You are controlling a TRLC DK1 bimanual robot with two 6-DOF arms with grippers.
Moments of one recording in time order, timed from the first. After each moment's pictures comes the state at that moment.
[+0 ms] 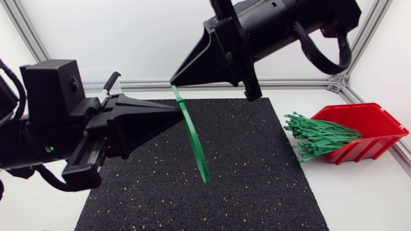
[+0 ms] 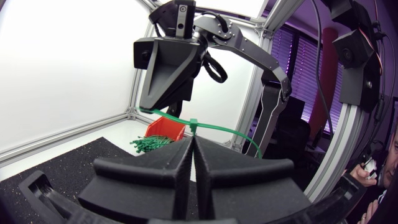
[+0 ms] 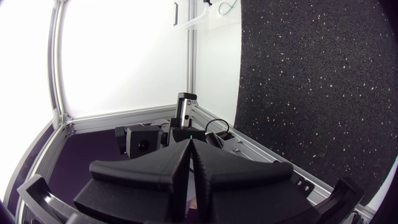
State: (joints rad) left arm -0.53 0.94 0.60 0.33 0.80 -0.25; right arm 0.59 1.59 1.64 -0.93 -0.94 0.86
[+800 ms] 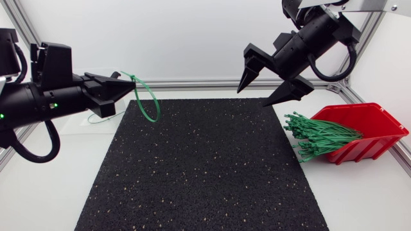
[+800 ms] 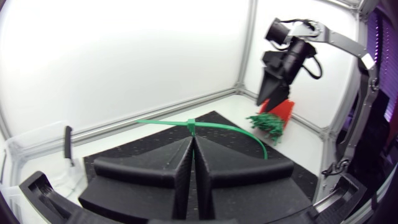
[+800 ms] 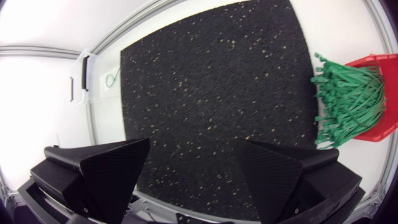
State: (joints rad) left arm -0.21 1.07 0.79 -0.07 0.48 0.08; right arm 0.29 1.75 1.69 -1.16 -0.37 0.50
